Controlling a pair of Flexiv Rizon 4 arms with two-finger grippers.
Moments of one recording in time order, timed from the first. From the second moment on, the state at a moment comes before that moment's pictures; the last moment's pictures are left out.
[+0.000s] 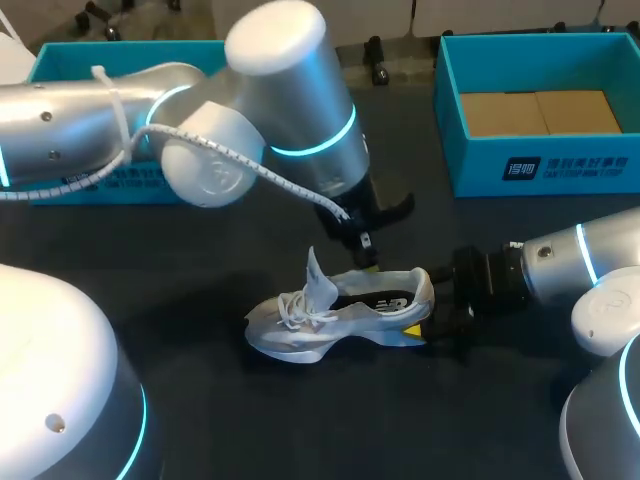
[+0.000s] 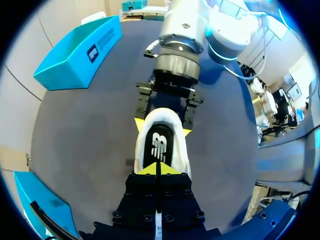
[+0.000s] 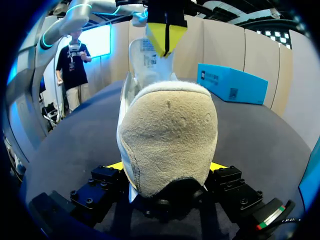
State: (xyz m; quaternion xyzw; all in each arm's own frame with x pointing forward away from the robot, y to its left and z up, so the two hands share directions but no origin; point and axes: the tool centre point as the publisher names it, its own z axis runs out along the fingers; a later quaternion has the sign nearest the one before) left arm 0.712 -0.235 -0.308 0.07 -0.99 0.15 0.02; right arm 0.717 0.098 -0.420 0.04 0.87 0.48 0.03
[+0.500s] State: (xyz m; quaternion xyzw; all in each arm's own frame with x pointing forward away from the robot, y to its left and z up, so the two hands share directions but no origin) left arm 0.704 -0.241 -0.344 0.02 -0.99 0.13 0.05; right arm 0.717 0.098 -0.420 0.04 0.87 0.48 0.03
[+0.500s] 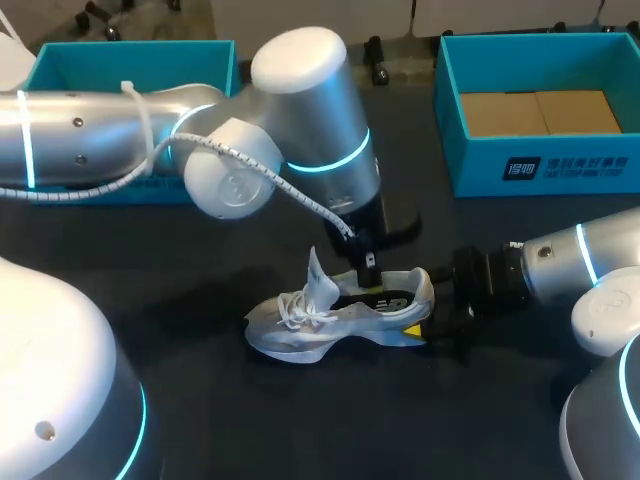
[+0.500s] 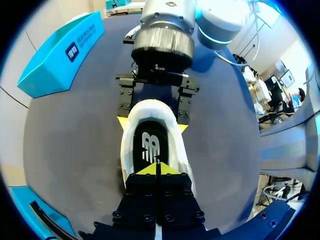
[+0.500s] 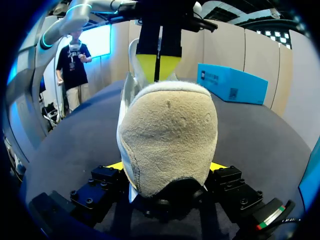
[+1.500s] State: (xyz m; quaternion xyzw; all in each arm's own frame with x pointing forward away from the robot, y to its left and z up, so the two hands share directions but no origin) left arm 0.694 -0.247 -0.360 0.00 -0.99 0.11 0.07; right arm 0.717 0.098 -0.420 0.04 0.87 0.48 0.03
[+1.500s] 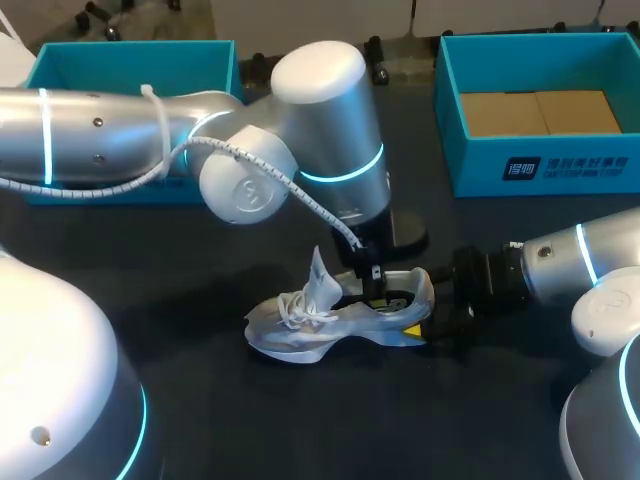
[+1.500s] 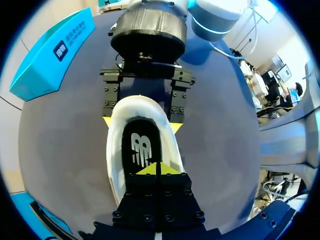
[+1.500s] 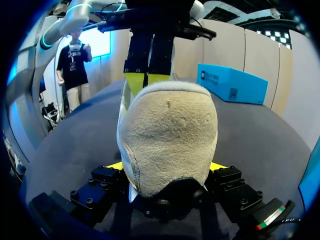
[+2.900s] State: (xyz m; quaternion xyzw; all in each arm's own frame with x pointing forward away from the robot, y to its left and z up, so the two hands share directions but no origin) left arm 0.686 -0.235 -0.402 -0.07 -0.99 0.08 0.12; right arm 0.717 0.098 -0.420 0.04 0.87 0.48 0.03
